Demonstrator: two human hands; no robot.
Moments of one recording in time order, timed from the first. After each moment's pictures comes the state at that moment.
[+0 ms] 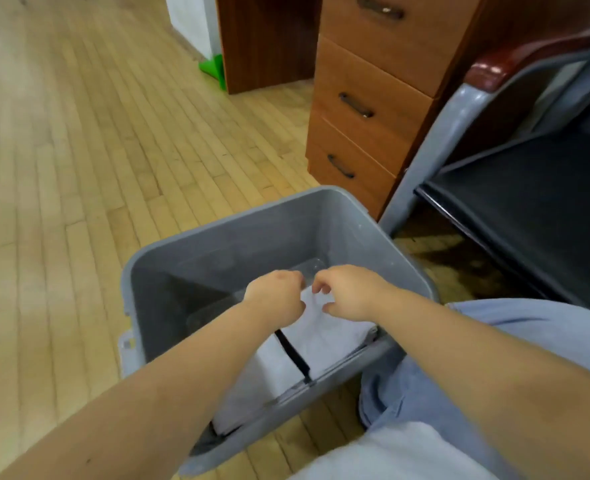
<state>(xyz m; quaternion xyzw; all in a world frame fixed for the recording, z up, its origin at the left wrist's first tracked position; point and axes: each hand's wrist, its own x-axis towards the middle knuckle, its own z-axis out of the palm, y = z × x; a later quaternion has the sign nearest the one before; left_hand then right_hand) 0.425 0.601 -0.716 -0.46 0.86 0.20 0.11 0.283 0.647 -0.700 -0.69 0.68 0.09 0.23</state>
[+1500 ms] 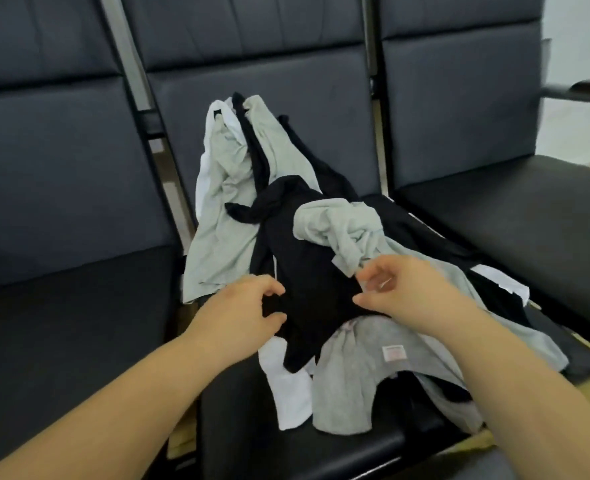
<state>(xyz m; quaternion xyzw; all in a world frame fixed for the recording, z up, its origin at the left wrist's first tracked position) -0.093 1.041 -0.582 0.17 0.97 0.19 0.03 -0.065 1.268 -0.585 0.05 0.92 -0.39 0.00</state>
